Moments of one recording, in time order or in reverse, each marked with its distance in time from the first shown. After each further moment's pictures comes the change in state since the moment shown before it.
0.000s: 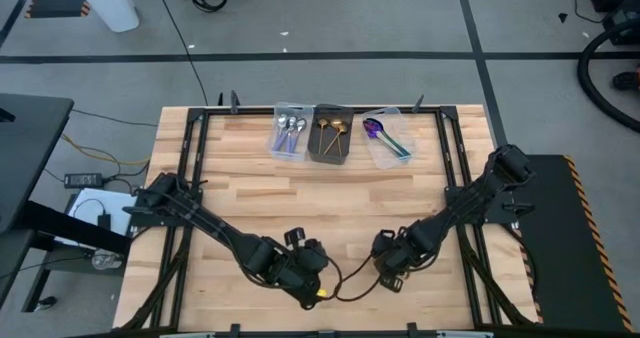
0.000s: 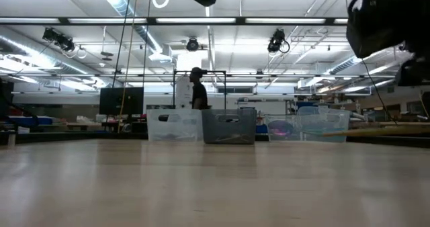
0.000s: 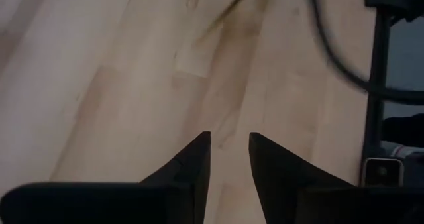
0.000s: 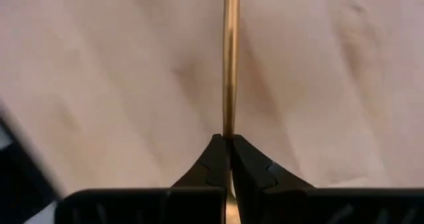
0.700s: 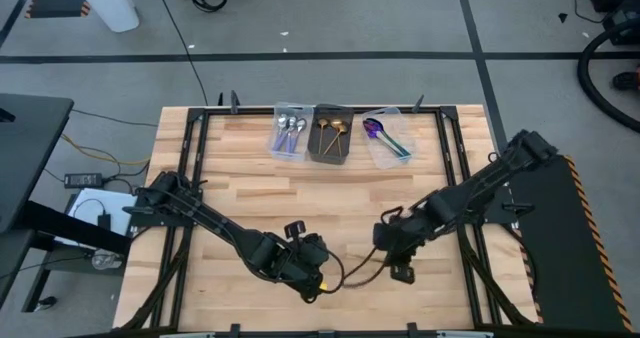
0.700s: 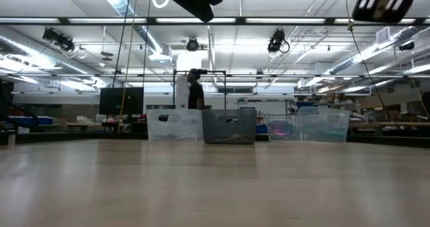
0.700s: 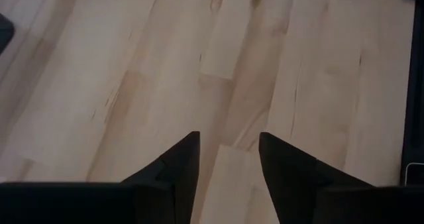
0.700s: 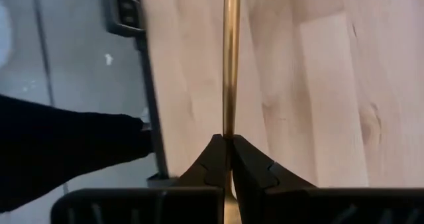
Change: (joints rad) left arm 0.032 0.000 0.000 -0.043 -0.034 0.051; right arm -0.095 -0.226 0.136 -0.056 -0.118 -0.313
